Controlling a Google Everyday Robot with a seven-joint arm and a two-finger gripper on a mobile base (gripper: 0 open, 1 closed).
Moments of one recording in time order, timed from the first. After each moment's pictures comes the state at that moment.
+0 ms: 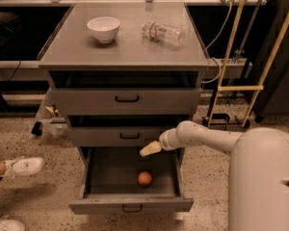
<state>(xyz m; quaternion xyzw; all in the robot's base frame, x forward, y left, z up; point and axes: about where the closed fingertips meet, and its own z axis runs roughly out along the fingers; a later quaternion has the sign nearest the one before) 0.705 -0.064 0.422 -0.31 0.89 0.18 0.29</state>
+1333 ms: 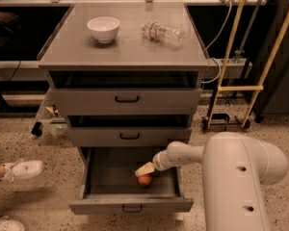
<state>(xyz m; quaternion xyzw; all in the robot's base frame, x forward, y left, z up) 0.664 -0.039 0.286 -0.28 0.91 0.20 0.21</state>
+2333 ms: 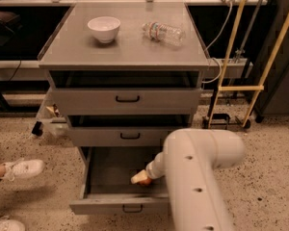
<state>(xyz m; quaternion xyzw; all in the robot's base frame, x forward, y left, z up) 0.660 -0.028 0.206 -0.24 0.94 0.15 0.18</state>
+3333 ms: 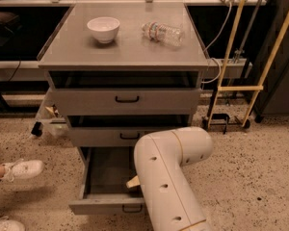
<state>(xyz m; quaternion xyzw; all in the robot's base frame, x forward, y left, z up) 0.658 0.000 0.150 -0.22 0.95 0.11 0.18</state>
